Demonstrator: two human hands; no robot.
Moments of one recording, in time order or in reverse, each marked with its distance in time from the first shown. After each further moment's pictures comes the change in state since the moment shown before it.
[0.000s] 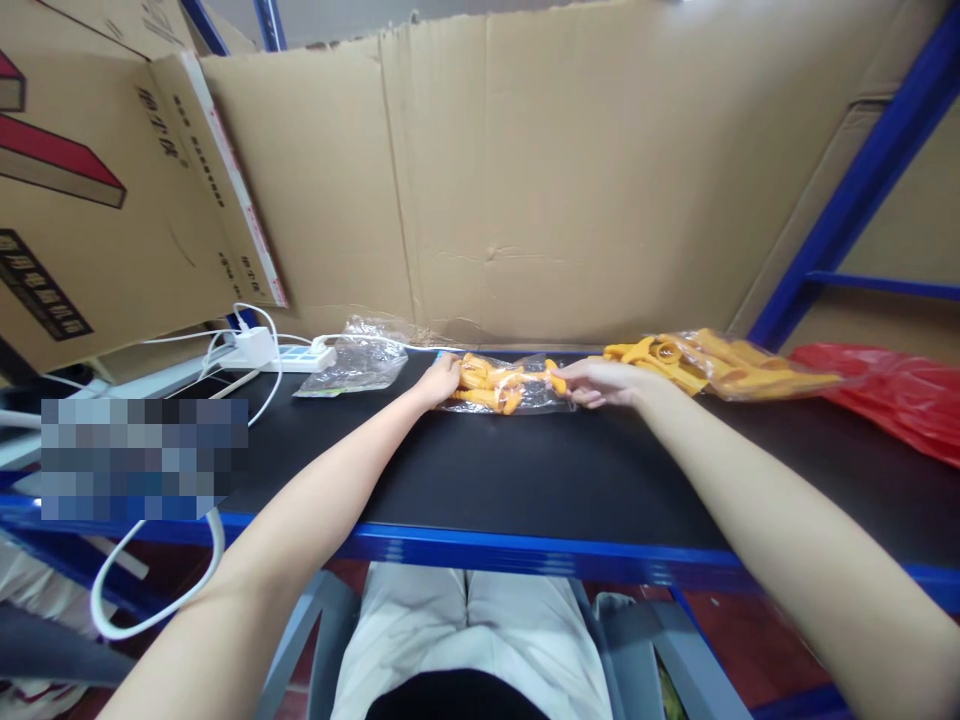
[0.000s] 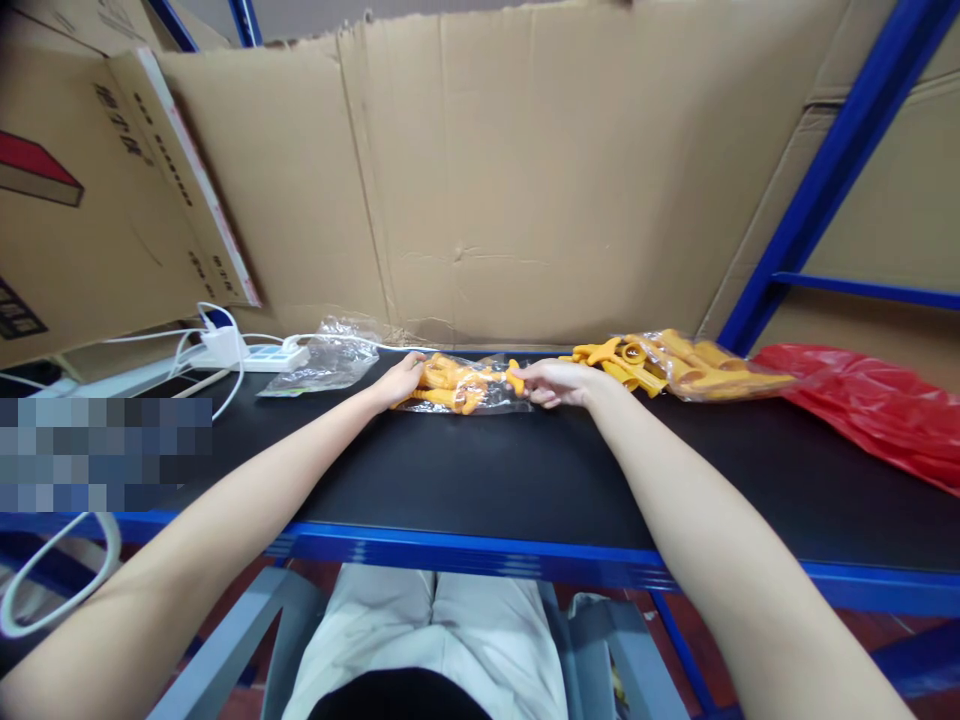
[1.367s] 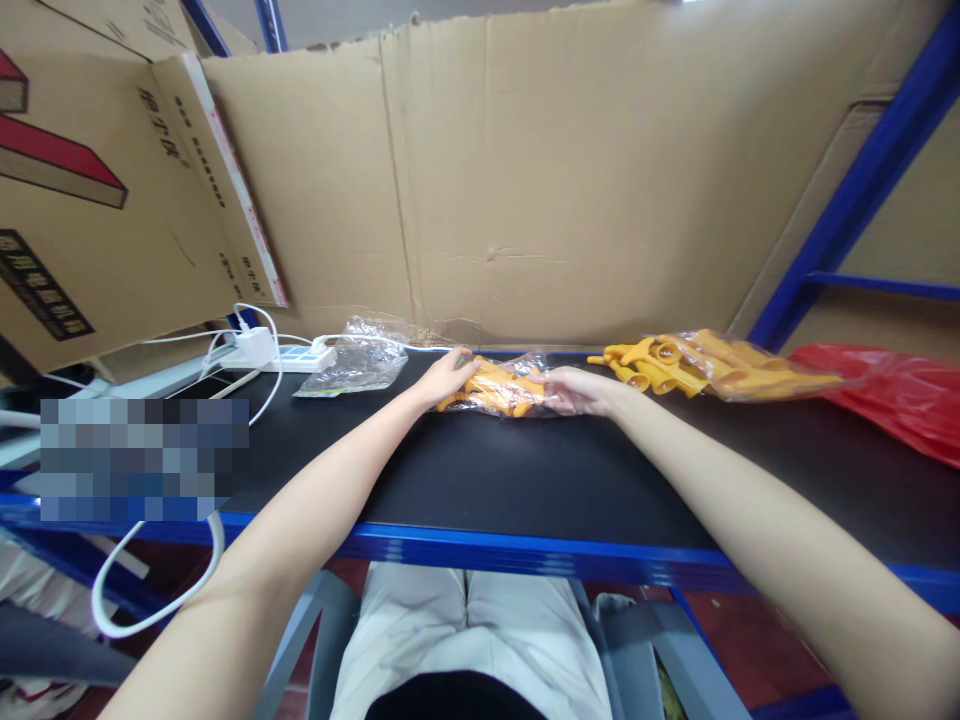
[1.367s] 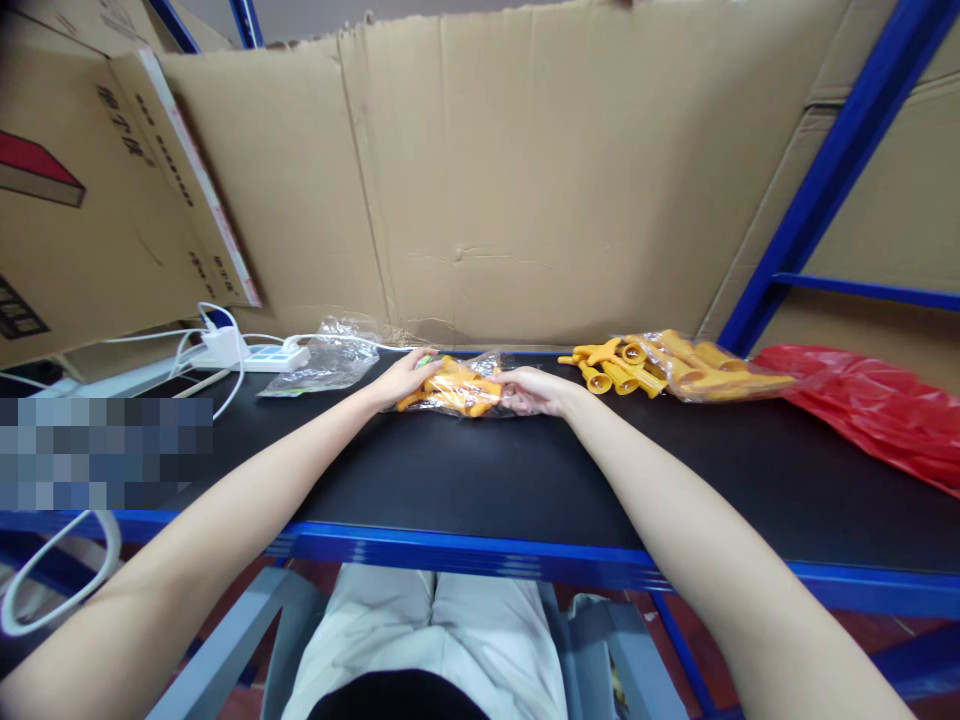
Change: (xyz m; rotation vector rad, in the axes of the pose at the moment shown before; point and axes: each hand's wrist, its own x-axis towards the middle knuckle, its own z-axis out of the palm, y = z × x) left_hand 0.005 -0.003 0.003 -0.243 -0.021 0.181; right_hand 0.030 0.008 0.021 0.157 0.088 0.010
